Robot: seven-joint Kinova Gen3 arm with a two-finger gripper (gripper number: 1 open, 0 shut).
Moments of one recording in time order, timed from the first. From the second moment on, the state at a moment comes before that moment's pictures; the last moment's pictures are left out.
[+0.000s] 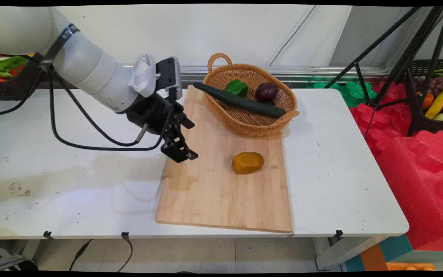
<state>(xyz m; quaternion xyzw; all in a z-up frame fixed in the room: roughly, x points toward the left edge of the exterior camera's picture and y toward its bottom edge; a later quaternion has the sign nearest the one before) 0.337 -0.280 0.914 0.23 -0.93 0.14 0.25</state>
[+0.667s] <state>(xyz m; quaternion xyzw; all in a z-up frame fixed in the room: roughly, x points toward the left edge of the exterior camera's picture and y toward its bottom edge) 0.286 -0.320 0.902 0.24 -0.93 0.14 0.26</state>
